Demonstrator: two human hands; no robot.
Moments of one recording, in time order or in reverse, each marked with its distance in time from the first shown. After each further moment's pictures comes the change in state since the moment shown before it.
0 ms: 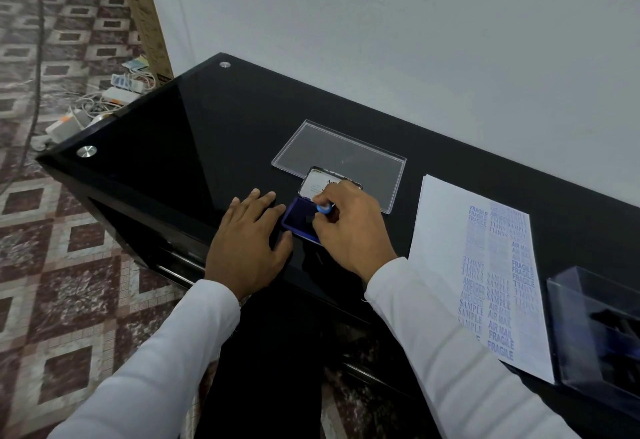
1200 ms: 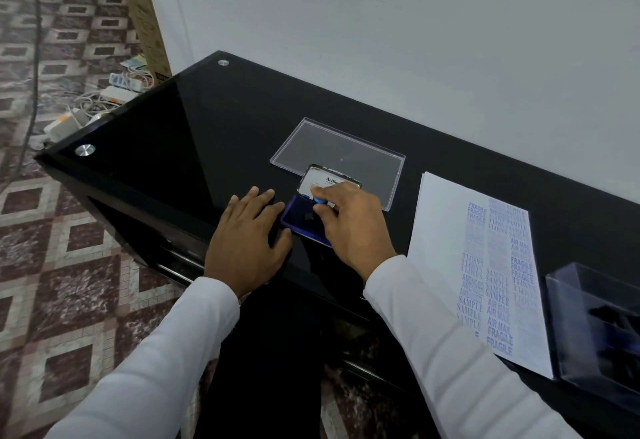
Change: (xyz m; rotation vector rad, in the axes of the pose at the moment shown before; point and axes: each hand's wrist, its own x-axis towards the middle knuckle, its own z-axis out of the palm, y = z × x) left_hand -0.001 0.000 0.002 -0.001 0.011 0.002; right_hand 0.001 0.005 0.003 -0.040 0.013 0.002
